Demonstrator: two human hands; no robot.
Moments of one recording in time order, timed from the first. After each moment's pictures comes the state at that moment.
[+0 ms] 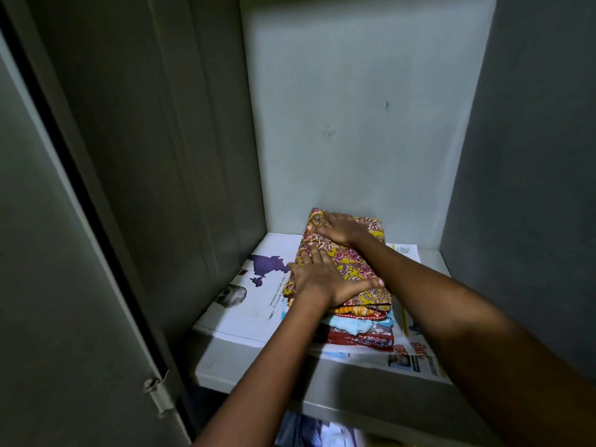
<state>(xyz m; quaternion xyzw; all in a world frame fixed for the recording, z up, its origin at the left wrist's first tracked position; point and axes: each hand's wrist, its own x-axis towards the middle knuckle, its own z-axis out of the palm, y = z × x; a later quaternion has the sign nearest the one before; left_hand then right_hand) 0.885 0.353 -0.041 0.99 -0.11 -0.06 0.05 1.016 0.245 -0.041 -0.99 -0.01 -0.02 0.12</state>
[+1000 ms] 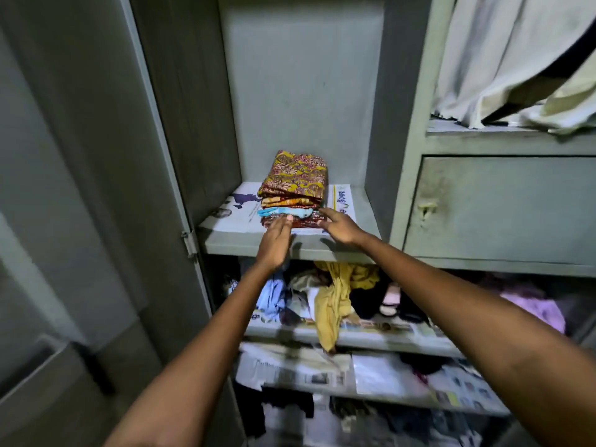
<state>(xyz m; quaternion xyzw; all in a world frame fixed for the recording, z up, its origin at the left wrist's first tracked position) 0.695 0.413 -0.101 0.83 -0.16 0.06 0.54 0.700 0.246 -0.082 -0.92 -0.02 -0.09 0.37</state>
